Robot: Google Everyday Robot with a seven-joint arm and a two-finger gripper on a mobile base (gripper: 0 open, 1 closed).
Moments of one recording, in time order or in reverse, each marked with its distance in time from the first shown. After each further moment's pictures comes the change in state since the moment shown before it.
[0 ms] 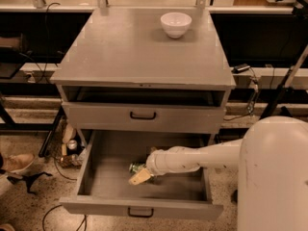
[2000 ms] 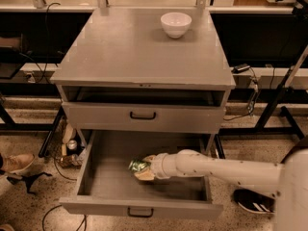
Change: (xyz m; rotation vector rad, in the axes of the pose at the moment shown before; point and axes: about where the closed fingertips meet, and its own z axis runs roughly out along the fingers) arm 0.010 0.007 -0.004 -0.087 -0.114 -0.078
